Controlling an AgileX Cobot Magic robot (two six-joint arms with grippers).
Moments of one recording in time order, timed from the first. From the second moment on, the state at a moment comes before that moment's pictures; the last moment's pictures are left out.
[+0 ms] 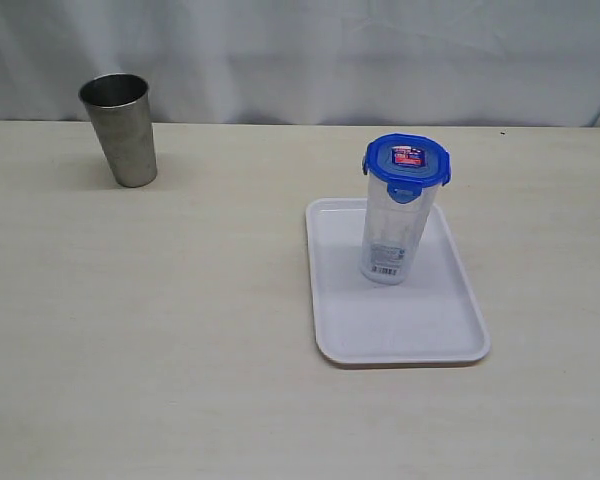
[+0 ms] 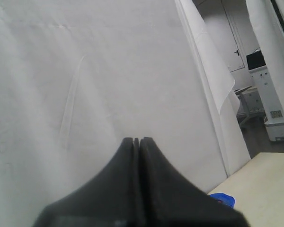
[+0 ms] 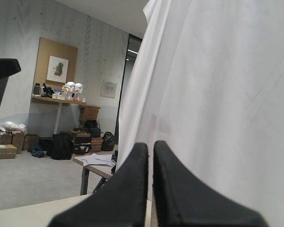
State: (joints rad) left arm -0.19 0.12 -0.49 1.75 -0.47 -1.57; right arm 0.83 0.00 -0.23 -0.33 -0.04 0.17
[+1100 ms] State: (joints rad) left arm -0.19 0.12 -0.48 1.68 -0.51 -1.57; right arm 0.83 0.00 -0.23 -0.33 -0.04 0.17
